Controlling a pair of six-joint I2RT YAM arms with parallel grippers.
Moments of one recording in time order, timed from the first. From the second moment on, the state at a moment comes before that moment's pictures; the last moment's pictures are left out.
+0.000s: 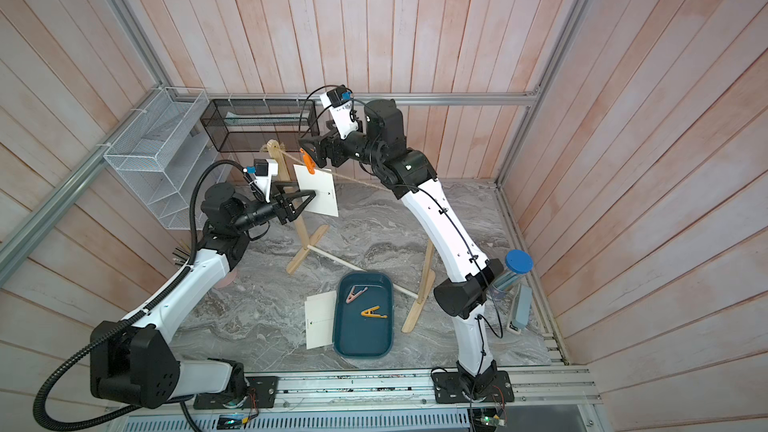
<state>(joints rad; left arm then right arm) -0.16 1.36 1.05 0.40 0.88 -0.31 0.68 2.04 2.56 -0.59 -0.39 0.06</state>
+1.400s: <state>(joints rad) -0.16 1.39 1.03 0.61 0.96 -0.44 0.66 2.02 2.56 -0.53 -0.56 0.07</state>
